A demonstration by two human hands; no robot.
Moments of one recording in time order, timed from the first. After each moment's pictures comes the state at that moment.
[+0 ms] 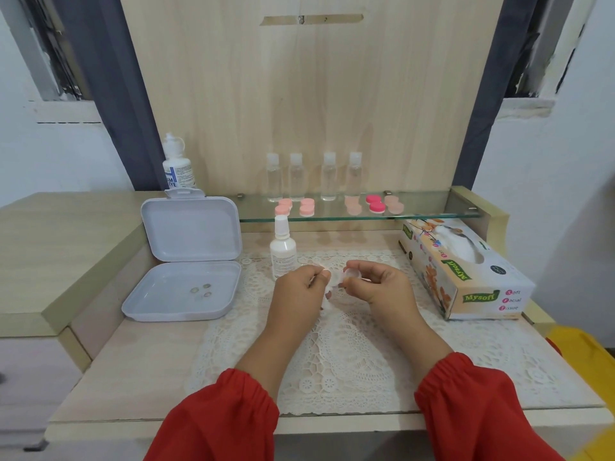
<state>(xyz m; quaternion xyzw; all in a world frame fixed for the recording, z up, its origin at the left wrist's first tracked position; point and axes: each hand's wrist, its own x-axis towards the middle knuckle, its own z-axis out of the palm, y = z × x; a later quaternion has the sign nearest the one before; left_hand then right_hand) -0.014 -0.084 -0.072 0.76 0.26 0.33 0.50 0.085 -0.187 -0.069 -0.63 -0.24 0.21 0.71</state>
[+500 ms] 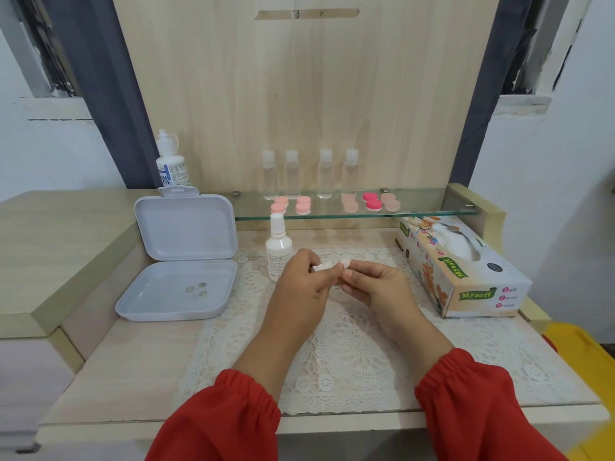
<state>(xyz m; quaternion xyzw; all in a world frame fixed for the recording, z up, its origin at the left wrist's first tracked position) -0.008 -0.074 -0.089 0.87 0.10 0.44 0.18 0.090 -0.188 -0.068 -0.52 -0.20 0.30 0.78</state>
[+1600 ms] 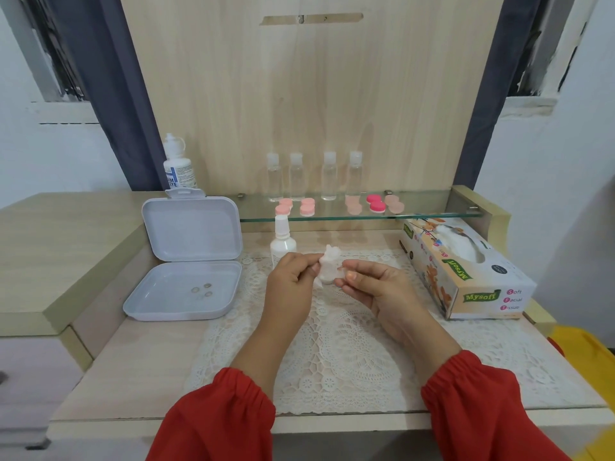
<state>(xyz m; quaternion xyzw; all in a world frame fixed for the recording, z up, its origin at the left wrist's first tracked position) -0.014 -0.072 -0.071 0.75 0.19 0.42 0.46 0.089 -0.189 -0.062 -0.49 -0.22 0.35 0.77</state>
